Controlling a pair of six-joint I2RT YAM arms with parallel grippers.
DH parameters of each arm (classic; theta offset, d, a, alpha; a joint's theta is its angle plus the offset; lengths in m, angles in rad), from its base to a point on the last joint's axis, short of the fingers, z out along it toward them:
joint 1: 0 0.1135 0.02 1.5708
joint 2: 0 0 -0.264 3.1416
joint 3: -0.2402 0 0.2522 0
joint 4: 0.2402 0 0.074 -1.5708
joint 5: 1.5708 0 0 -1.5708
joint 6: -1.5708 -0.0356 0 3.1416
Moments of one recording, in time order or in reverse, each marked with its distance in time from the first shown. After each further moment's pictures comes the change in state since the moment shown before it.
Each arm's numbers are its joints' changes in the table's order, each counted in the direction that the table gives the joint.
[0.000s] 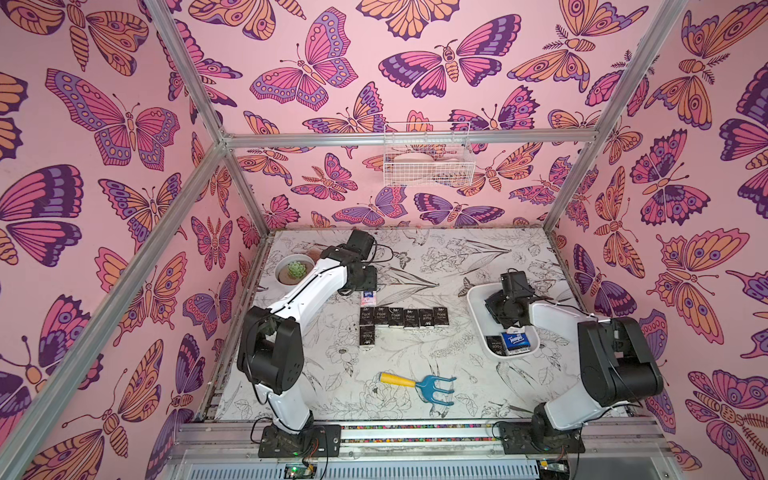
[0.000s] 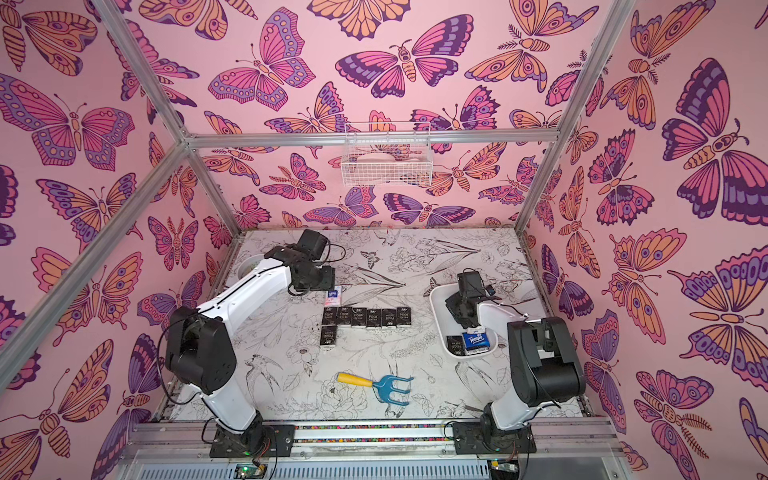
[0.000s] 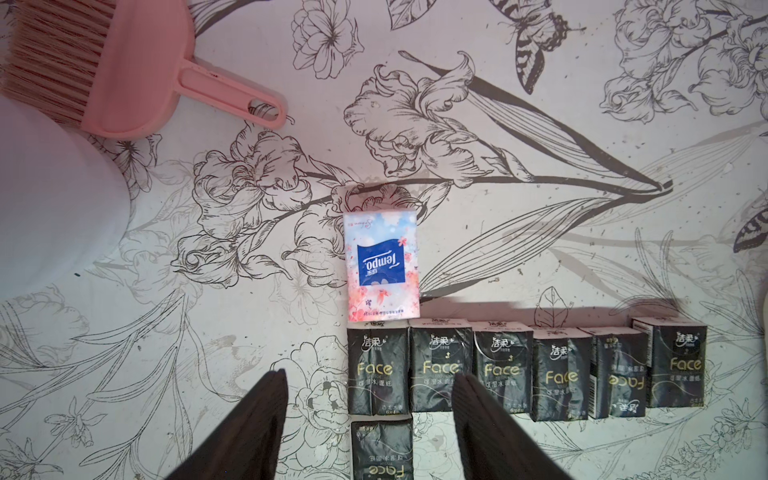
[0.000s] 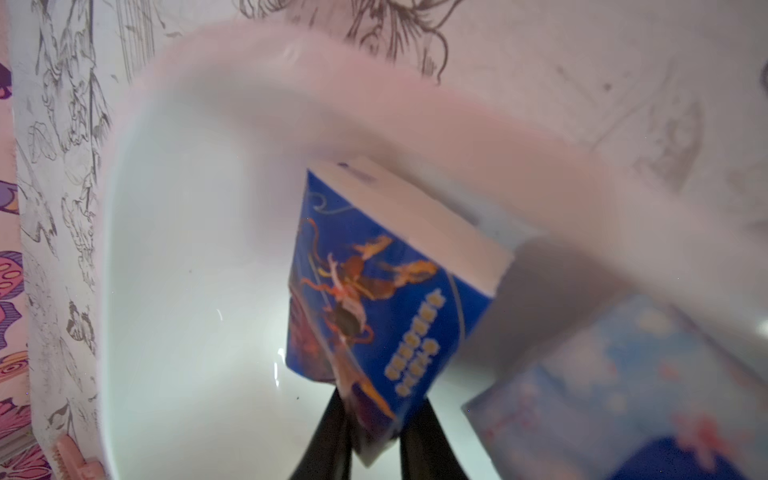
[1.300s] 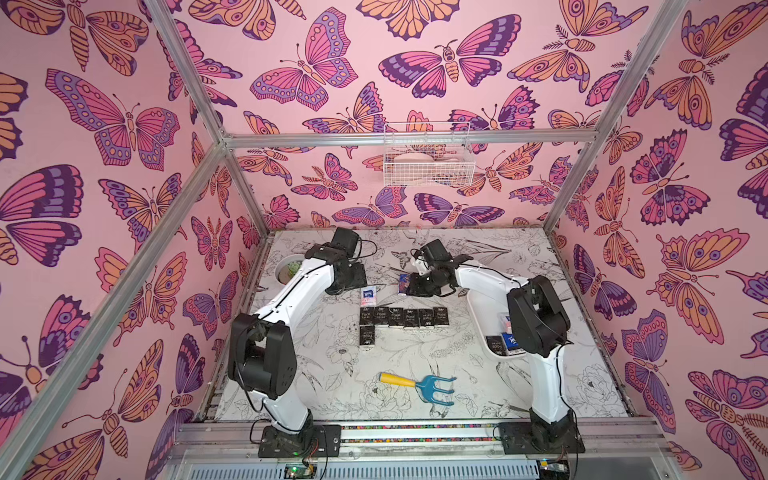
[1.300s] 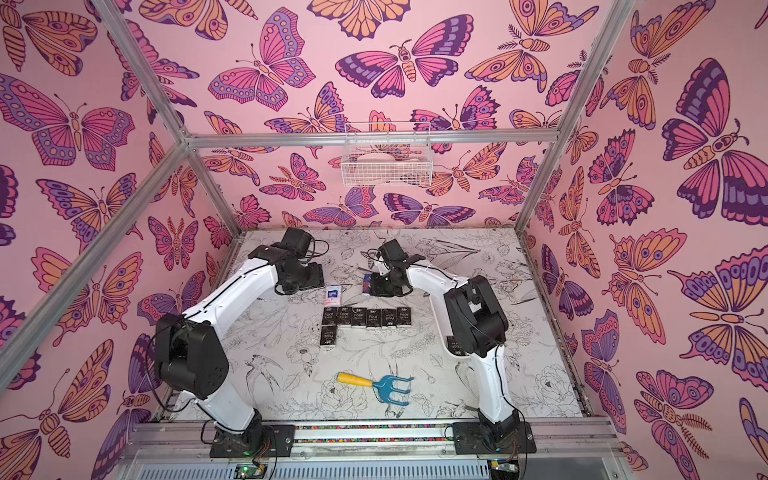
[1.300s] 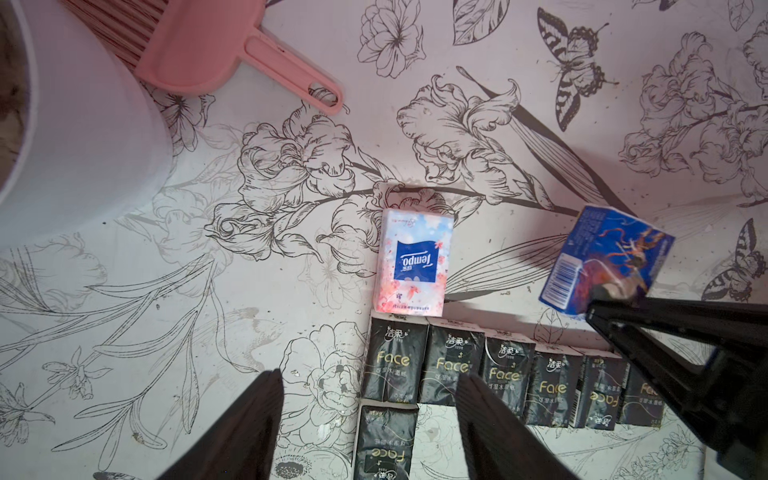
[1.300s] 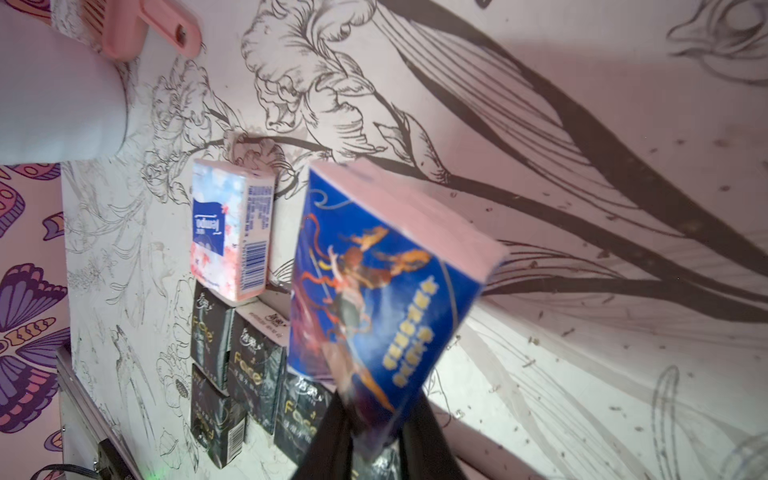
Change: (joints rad) left arm 0.087 0.051 0.031 0.027 0.044 0.103; right arm 0.414 -0.537 -0.810 0.307 -0.349 0.657
